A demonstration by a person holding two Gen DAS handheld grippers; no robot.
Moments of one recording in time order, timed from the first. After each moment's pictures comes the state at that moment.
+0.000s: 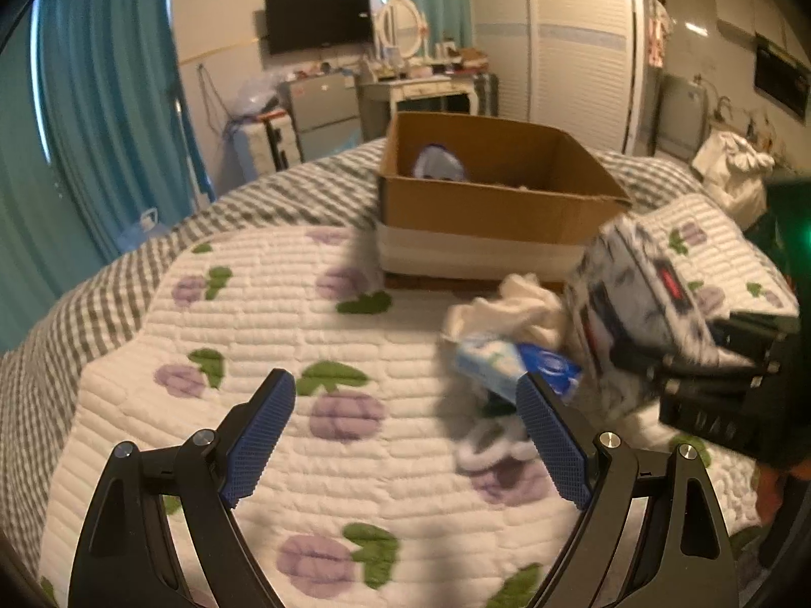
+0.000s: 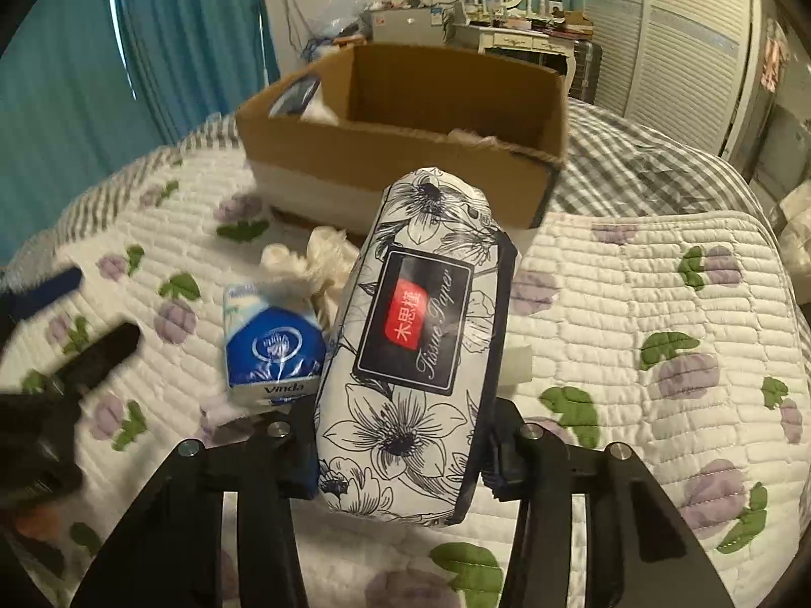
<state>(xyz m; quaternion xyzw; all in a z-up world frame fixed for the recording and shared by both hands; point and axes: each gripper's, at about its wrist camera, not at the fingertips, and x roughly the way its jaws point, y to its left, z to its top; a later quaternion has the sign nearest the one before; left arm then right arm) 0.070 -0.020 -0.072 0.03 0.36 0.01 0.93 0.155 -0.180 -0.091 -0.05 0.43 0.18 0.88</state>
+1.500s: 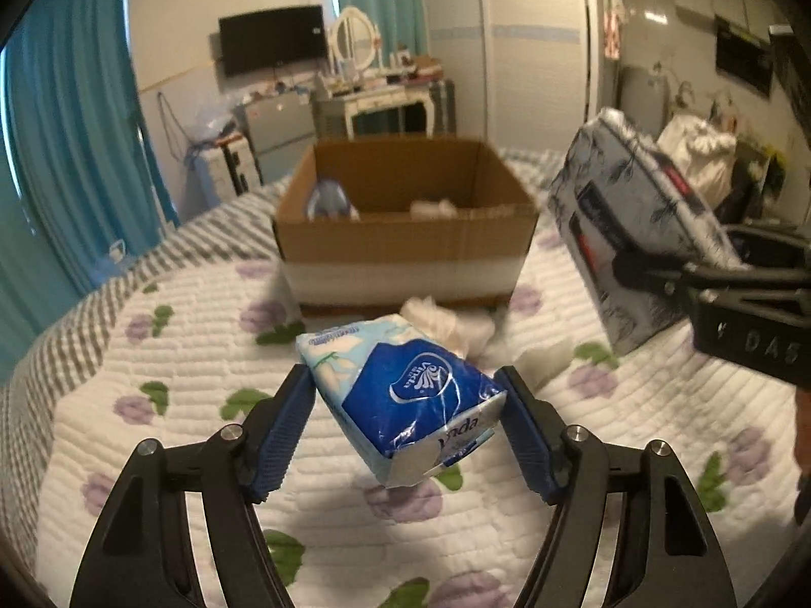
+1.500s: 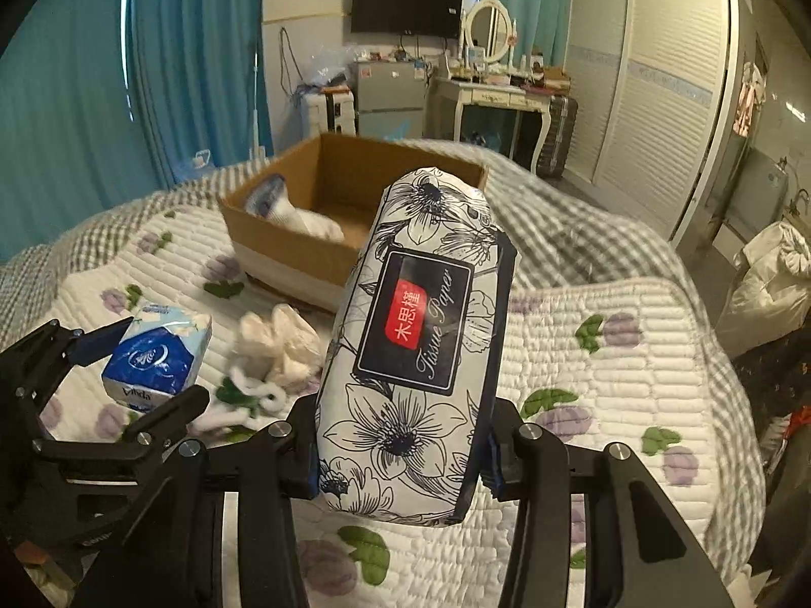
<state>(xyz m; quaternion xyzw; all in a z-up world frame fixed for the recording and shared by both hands) 0.066 -0.074 -0.045 0.05 0.34 -0.04 0.94 0.129 -0.222 -0.021 -0.09 0.36 0.15 0.92</state>
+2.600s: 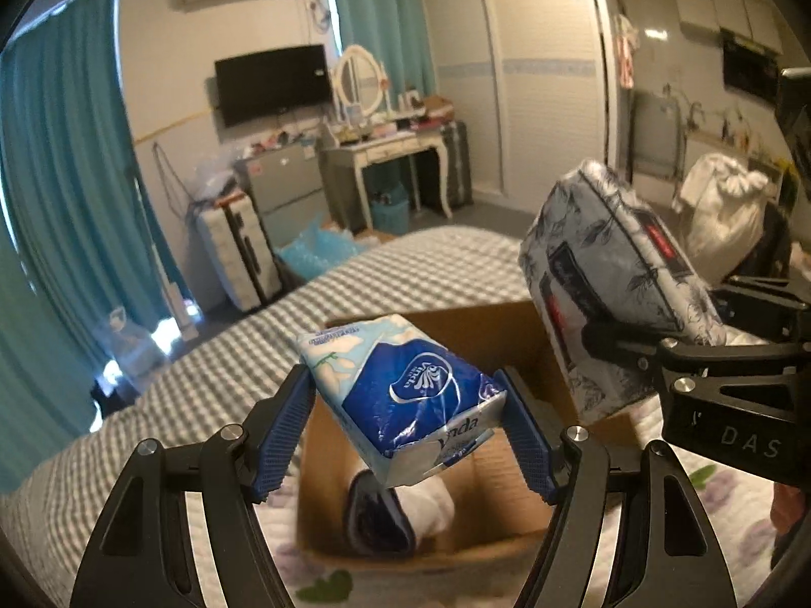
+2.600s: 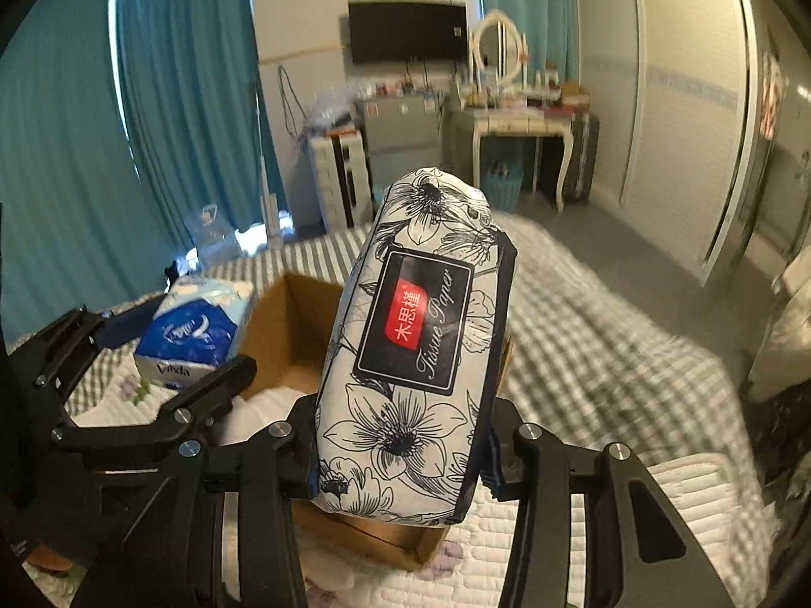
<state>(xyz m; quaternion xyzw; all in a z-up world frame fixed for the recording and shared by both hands) 0.258 -0.058 -0.001 0.07 0.30 -0.03 0.95 0.322 -0.195 0.018 -0.03 0.36 0.19 0.91</state>
